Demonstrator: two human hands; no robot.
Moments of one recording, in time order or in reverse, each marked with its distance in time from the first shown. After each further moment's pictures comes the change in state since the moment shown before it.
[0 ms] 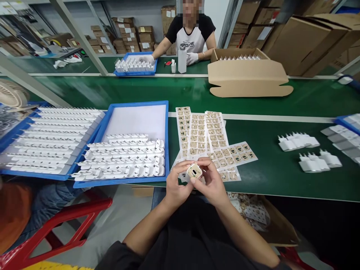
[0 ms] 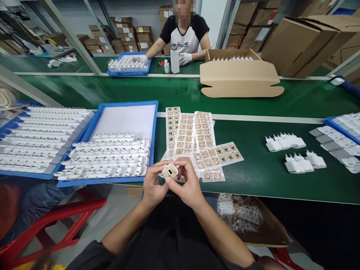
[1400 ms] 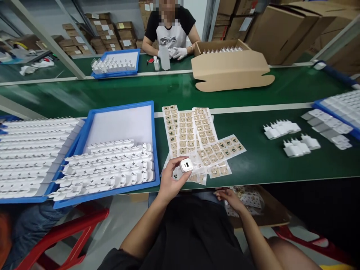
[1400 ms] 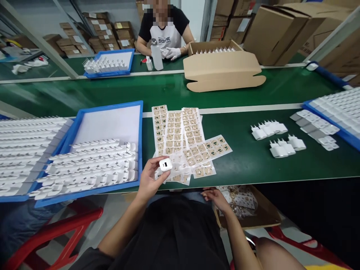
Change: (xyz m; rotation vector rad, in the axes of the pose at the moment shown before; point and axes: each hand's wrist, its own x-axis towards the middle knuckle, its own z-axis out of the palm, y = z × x) left_hand 0.006 -0.020 0.007 -0.093 -0.223 -0.427; right_hand -0.117 0.140 -0.152 -0.130 0.182 0.915
